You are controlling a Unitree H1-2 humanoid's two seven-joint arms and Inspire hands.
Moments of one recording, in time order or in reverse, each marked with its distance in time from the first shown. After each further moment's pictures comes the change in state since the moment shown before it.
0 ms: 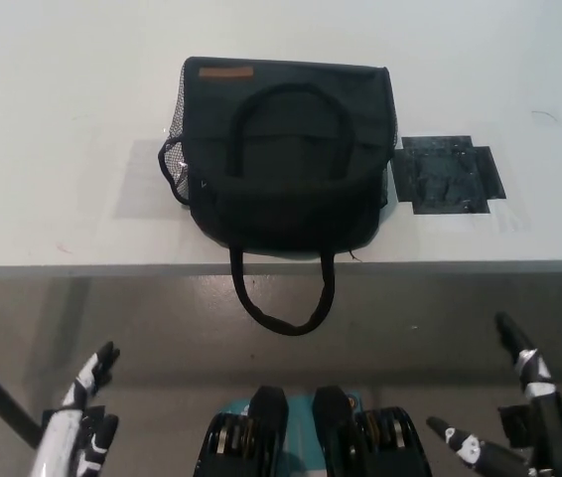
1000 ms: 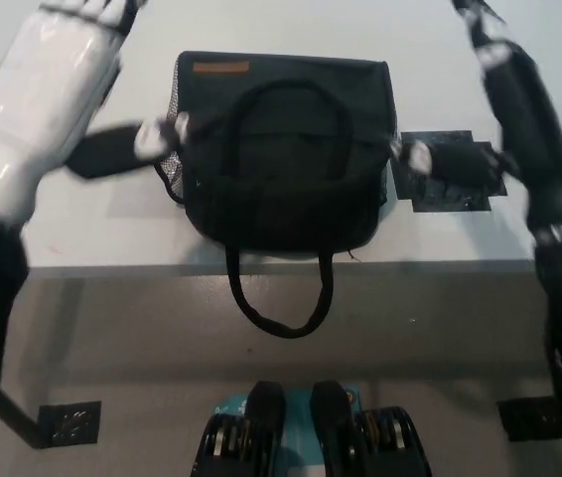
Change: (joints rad) left_arm -0.954 0.231 -0.066 -0.031 0.433 0.275 -0.327; right_arm -0.845 -0.073 0.034 -0.010 -0.229 0.489 0.223
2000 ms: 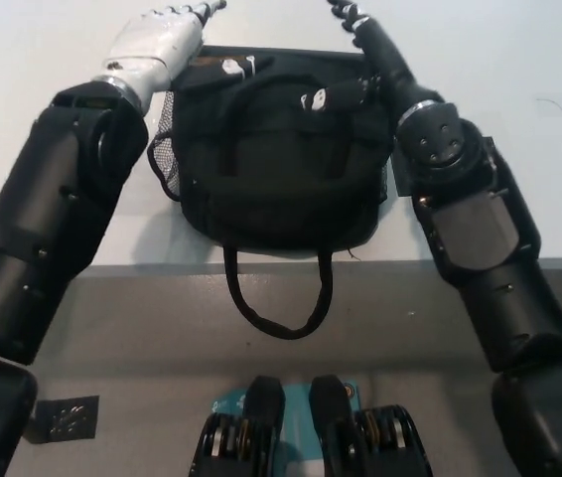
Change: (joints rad) left_arm -0.325 -0.068 -0.266 0.894 0.138 0.097 0.089; right_arm -0.387 0.145 -0.045 0.955 0.113 0.065 -0.115
